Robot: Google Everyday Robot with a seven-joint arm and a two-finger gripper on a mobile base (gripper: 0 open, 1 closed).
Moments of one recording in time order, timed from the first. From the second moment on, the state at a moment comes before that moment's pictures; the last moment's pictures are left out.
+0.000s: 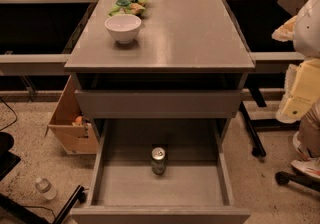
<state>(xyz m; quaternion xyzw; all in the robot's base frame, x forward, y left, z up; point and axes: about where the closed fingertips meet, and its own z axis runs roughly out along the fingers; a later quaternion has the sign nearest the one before) 0.438 -0.217 0.977 -0.60 0.78 -0.03 0.16</state>
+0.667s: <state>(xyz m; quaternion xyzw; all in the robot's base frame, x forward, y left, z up) 0.448 -0.213 0.967 -0.58 0.79 -0.02 0.20</state>
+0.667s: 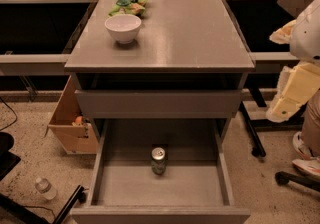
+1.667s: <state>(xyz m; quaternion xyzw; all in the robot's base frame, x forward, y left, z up) 0.457 -0.115 0.782 -0.47 0.77 0.24 0.37</state>
